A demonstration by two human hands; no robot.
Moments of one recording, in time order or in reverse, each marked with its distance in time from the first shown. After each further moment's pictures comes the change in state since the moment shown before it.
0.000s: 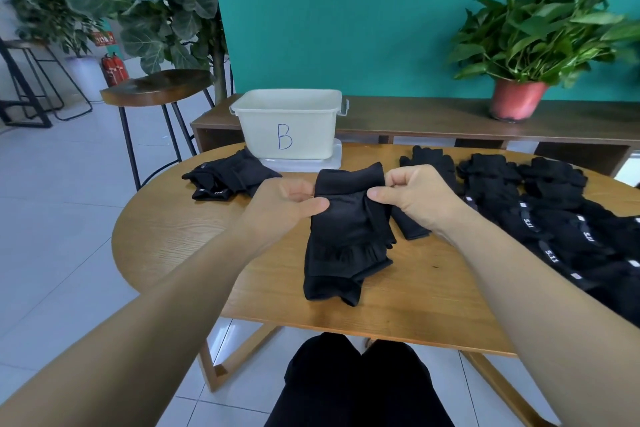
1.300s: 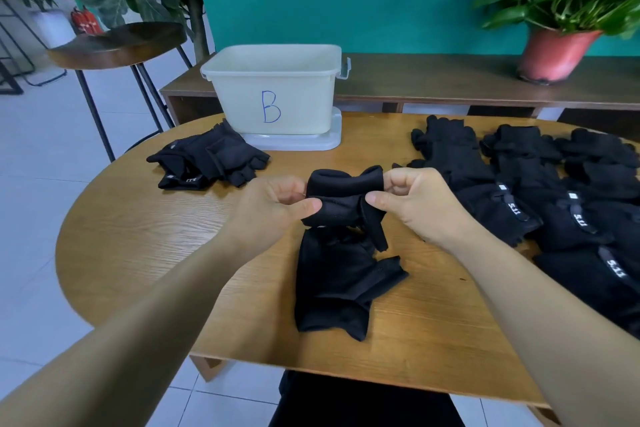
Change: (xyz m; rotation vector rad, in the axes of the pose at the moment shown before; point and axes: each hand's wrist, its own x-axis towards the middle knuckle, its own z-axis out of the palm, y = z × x) left_hand 0.053 -0.048 0.010 -0.004 -0.041 0.078; right_hand 0.054 0.059 0.021 0.048 -0.041 -0.022
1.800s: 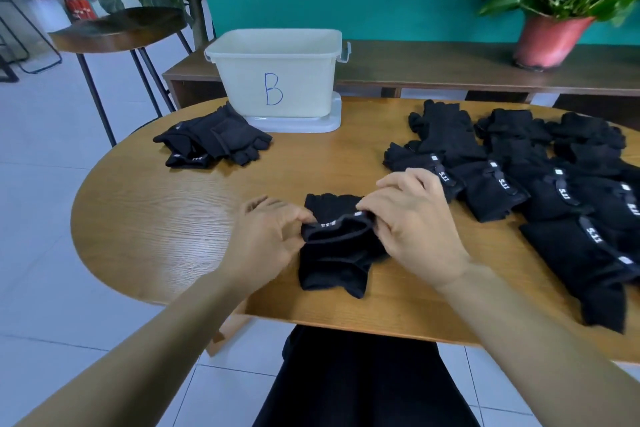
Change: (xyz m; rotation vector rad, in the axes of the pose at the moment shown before) left_hand -0.055 -0.046 0.011 0.544 0.103 0.263; right_hand -0.055 0.029 0.024 -0.880 0.226 -0.667
